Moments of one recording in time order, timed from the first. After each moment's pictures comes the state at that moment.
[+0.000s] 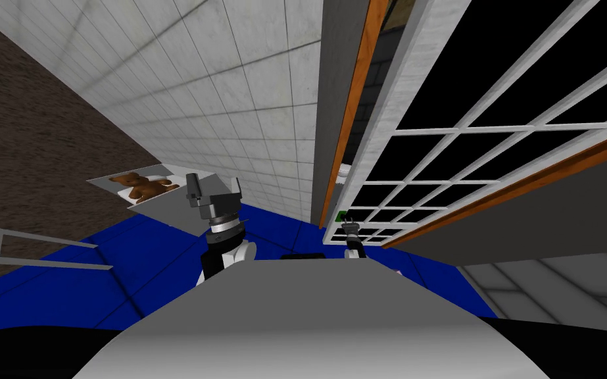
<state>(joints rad) -0.03 -0.26 0.15 -0.68 -0.54 -0.87 -0.90</state>
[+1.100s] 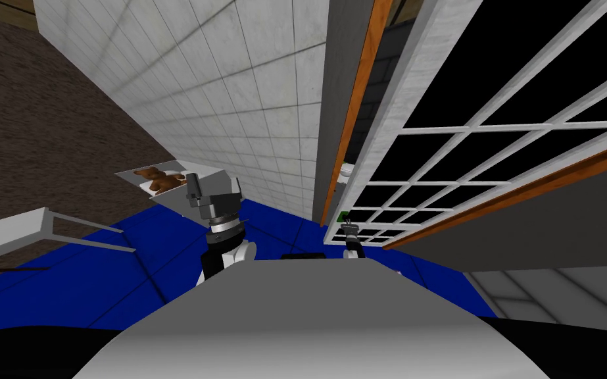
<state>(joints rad) -0.04 -0.27 0.21 -0.66 -0.63 -0.88 -1.15</state>
